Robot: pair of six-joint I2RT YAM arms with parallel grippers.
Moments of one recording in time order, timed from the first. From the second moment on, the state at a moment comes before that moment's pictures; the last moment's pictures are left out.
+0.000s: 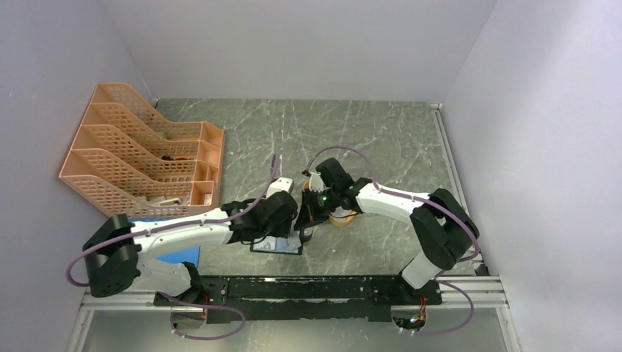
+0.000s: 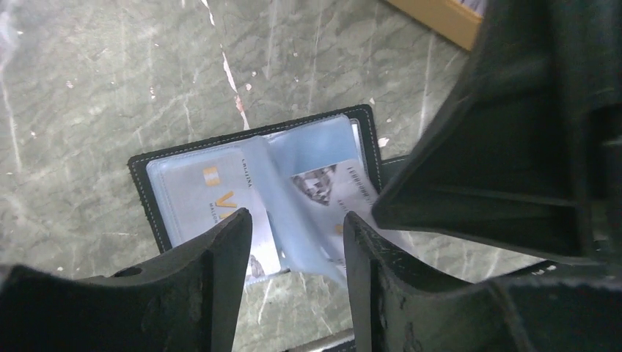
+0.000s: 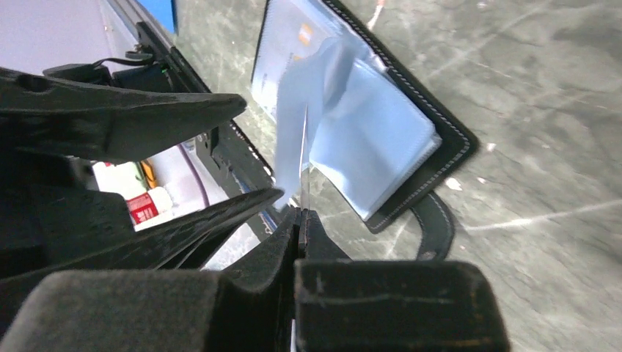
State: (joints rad) left arm -1.08 1.33 0.80 -0.46 -0.37 -0.72; right arm 0.72 1.59 0.86 -0.21 -0.65 0.61
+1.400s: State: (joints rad) left arm -0.85 1.03 0.46 -0.53 -0.41 -0.90; right arm 0.81 1.63 0.74 0.08 -0.58 0.89
